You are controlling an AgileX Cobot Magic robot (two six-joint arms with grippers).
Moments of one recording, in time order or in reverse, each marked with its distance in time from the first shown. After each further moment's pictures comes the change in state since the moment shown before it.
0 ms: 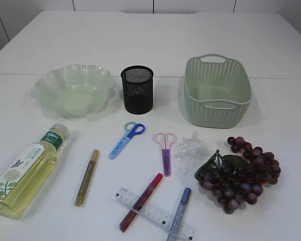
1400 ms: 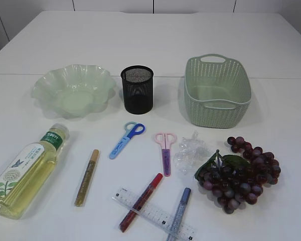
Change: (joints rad) left arm 0.000 0.027 -0.031 -0.058 0.016 0.000; right arm 0.000 0.010 -0.010 -0.012 0.015 0.152
